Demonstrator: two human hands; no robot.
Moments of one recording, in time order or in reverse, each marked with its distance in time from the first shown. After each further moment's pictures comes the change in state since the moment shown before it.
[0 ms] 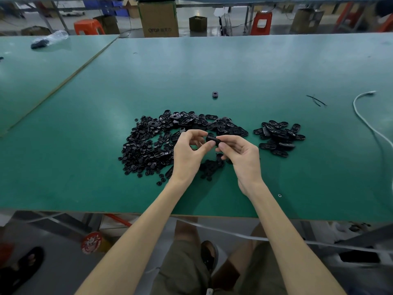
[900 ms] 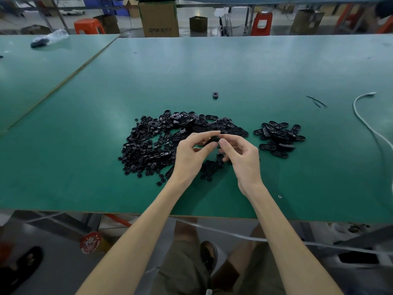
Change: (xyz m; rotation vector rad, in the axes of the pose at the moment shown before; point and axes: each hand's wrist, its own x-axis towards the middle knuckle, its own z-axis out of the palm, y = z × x) left_hand -0.001 0.002 -0.001 -0.136 -0.144 0.064; right_hand 0.001 0.004 -0.001 -0.063 0.037 -0.026
